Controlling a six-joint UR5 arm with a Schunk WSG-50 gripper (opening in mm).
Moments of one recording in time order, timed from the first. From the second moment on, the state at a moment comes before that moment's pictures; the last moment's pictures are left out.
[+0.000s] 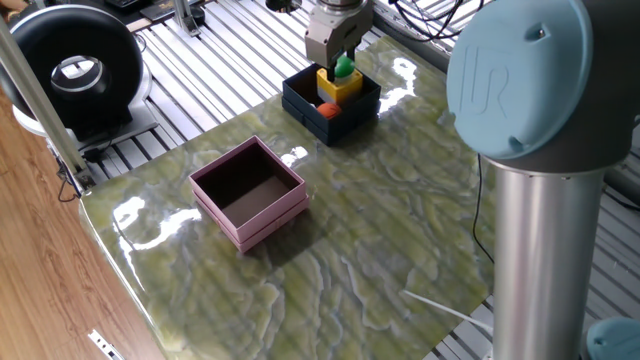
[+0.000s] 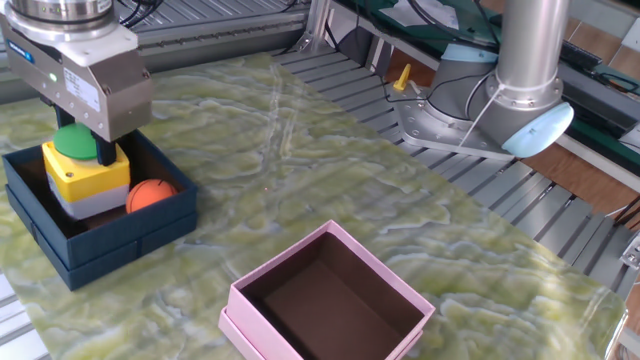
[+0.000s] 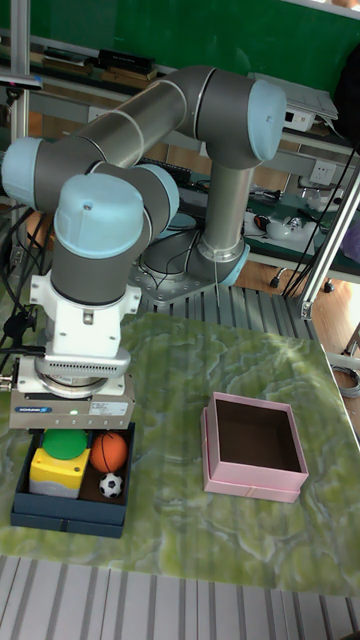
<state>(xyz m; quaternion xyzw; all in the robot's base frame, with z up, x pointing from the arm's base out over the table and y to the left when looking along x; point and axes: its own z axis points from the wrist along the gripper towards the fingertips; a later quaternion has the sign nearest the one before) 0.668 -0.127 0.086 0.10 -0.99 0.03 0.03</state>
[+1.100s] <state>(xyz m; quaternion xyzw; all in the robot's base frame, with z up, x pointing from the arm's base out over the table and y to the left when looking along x) 0.679 -0.088 0.155 0.09 -0.99 0.01 0.05</state>
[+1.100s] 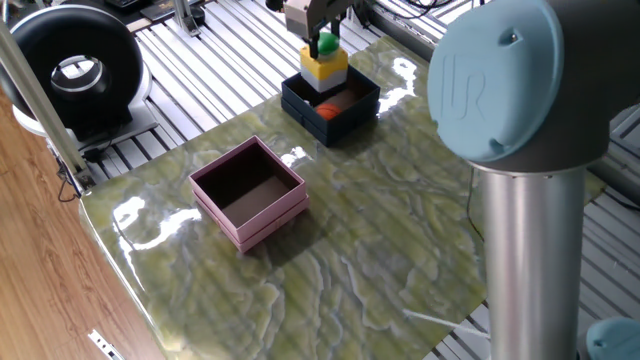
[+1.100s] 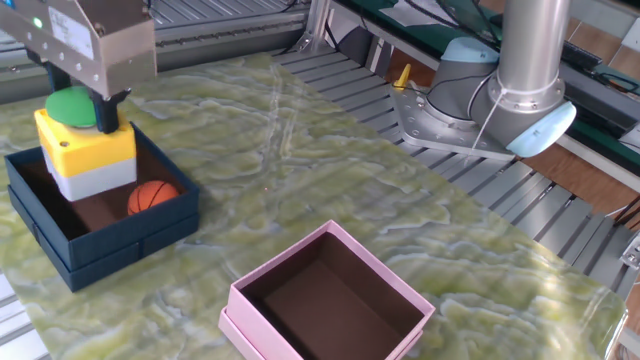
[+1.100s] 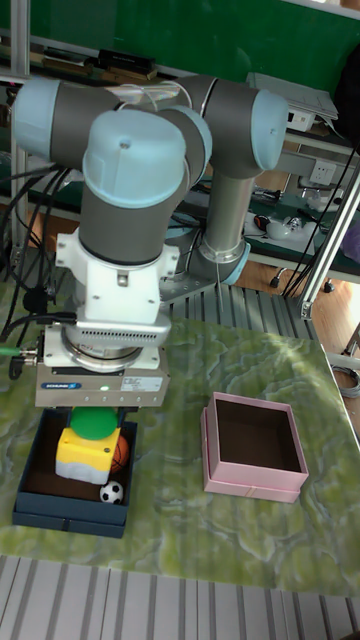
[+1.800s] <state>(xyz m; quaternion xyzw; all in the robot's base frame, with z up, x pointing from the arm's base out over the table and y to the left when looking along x) 0.672 -0.029 0.176 0.07 -1.00 0.00 0.04</state>
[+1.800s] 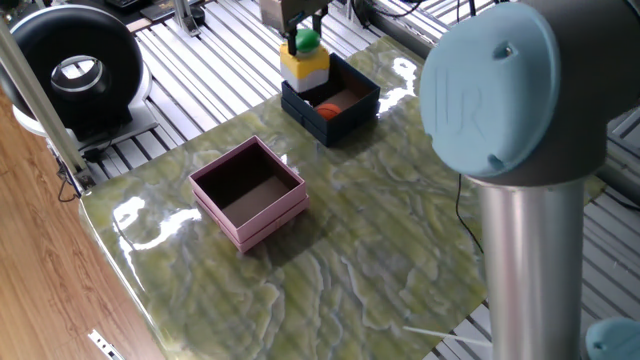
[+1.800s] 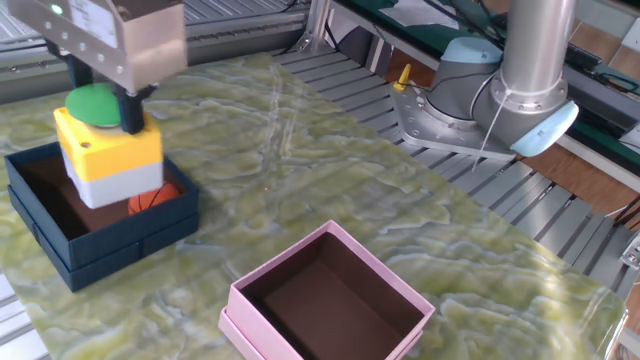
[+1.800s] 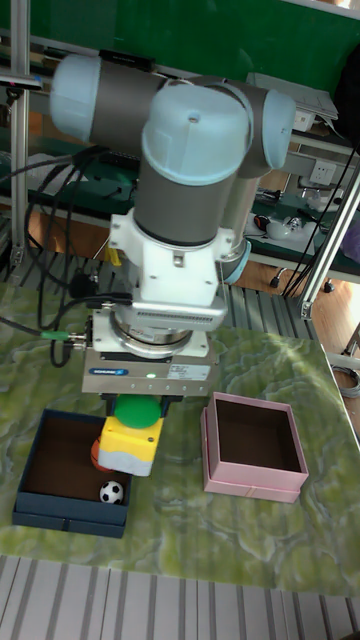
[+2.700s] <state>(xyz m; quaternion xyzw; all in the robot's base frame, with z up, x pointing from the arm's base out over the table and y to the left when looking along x) 0.640 0.038 0.169 0.05 -1.00 -0.01 0.05</state>
